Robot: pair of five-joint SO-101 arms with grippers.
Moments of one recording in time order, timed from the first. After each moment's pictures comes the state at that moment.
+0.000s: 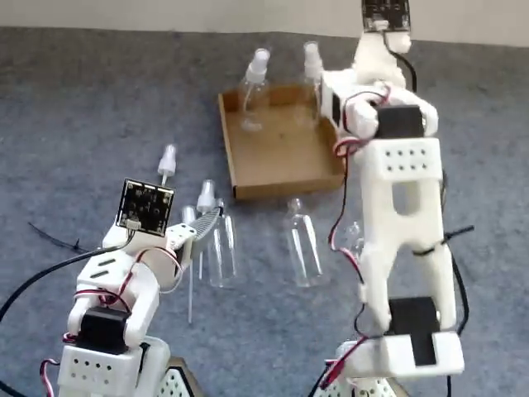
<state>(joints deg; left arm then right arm) 2.7 -87.3 74.0 50.1 -2.1 -9.3 -4.7 -13.0 62.3 2.2</state>
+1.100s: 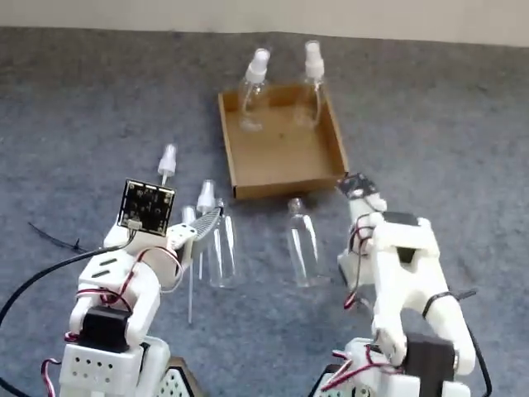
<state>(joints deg) 2.7 -87.3 75.2 48.7 -2.1 2.8 -16.4 53.1 57.7 28.7</state>
